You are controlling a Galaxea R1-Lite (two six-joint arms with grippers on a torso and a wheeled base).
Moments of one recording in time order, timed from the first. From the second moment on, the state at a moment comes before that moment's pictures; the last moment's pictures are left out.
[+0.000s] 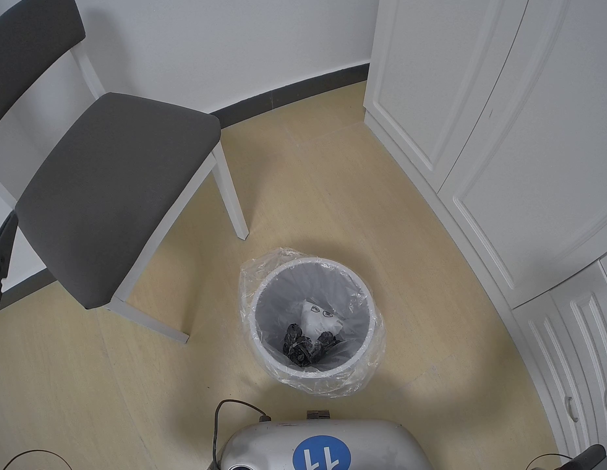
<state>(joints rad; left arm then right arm) -0.13 0.80 -0.35 -0.68 0.29 0.07 -0.07 0.41 -0.20 -0.48 -0.34 -0.02</state>
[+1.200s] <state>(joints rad) -0.01 0.04 -0.38 0.03 0.24 0.04 0.00 0.01 -0.12 -0.37 -0.25 0.00</state>
